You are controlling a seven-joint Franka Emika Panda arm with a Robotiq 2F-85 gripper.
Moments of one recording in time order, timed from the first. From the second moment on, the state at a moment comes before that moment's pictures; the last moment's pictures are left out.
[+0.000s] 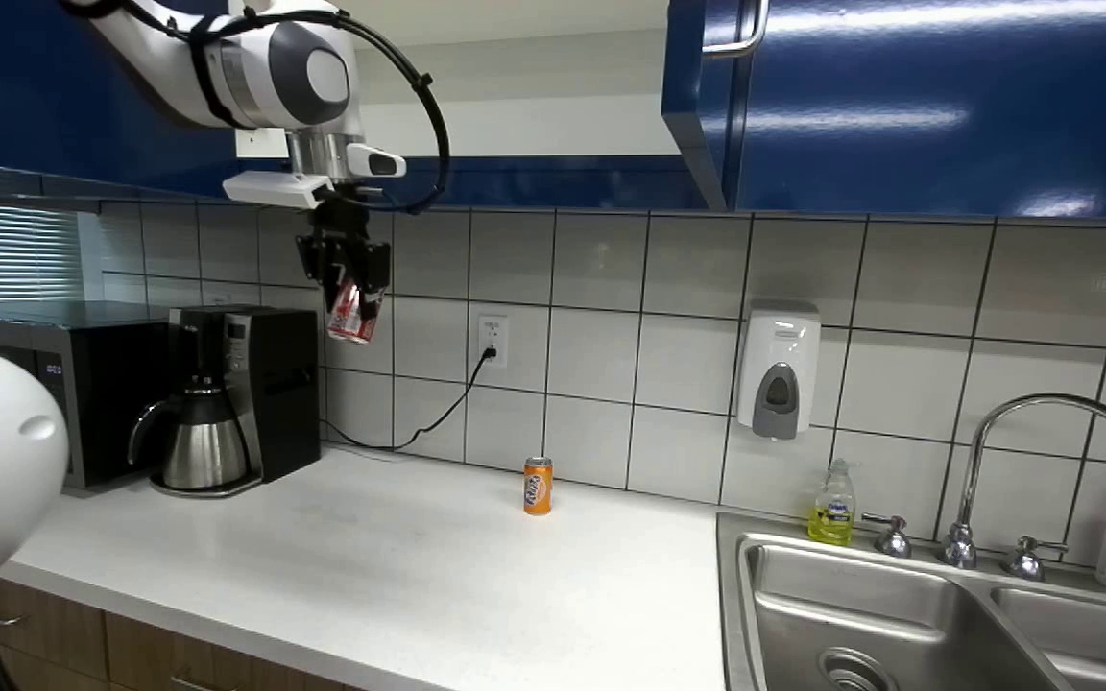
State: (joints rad) arm 0.10 -0.34 0.08 -2.29 0.01 2.20 0.29
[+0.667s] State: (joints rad) arm 0.10 -0.27 0.08 -2.36 0.03 2.30 0.29
